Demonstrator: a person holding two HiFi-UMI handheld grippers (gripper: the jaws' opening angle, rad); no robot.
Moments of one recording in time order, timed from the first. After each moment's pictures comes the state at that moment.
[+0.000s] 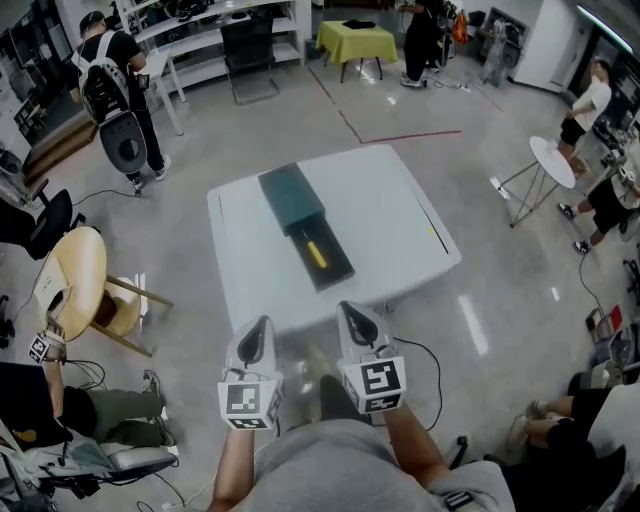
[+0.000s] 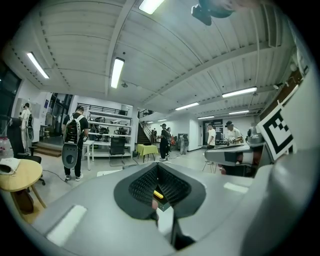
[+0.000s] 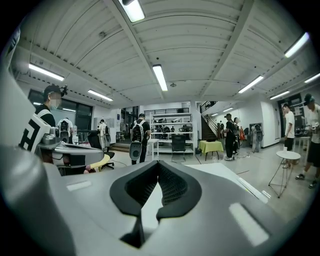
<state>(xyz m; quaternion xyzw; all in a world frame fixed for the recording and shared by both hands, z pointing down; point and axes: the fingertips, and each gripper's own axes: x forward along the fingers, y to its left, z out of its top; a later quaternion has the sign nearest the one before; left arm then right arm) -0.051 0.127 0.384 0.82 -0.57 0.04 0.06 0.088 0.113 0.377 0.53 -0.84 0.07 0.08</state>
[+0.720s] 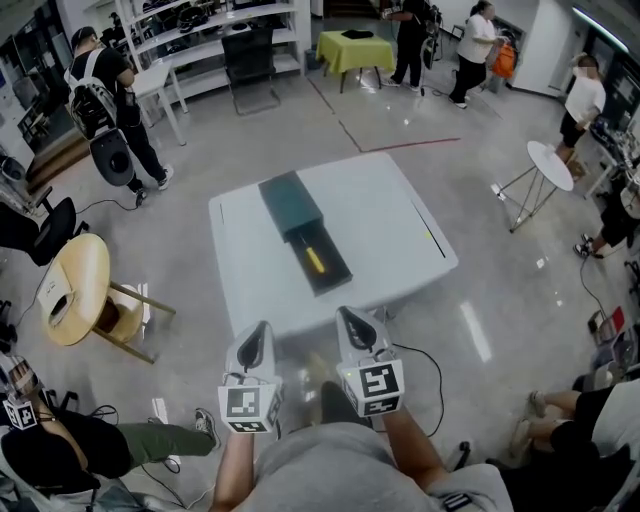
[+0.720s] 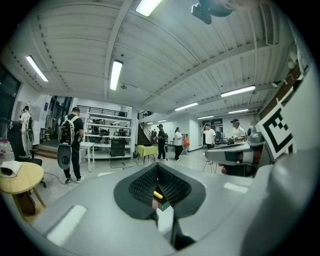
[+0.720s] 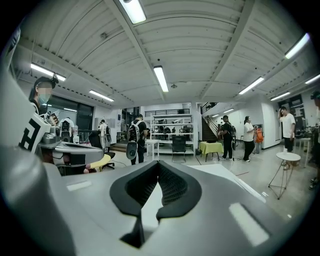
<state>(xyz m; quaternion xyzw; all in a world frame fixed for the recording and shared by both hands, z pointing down) -0.045 0.143 0.375 0.82 -0.57 0.04 0.05 0.096 0.129 0.369 0.53 -0.84 0.06 0.08</state>
